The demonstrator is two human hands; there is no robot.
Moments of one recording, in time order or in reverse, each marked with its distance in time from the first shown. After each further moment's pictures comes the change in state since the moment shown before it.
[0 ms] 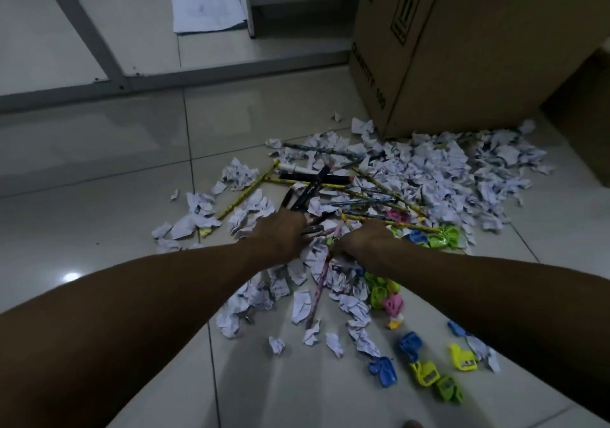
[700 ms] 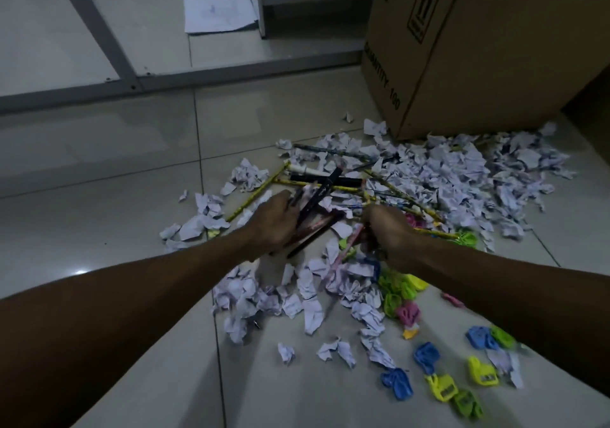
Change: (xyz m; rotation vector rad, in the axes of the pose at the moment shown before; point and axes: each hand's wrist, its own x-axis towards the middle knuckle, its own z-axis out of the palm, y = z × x) left_hand 0.002 -0.028 -0.019 -0.648 0.081 -0.157; right_hand 0.002 -0.015 -0.014 0.397 -0.056 -0.070
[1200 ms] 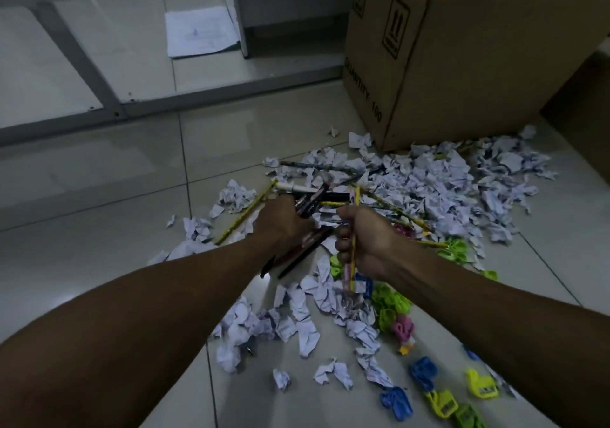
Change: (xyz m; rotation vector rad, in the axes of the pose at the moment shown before) left_hand 0.047 0.016 0.020 0.257 0.137 -0.070; right_hand -0.014 -0.018 0.012 0.429 -0.163 0.057
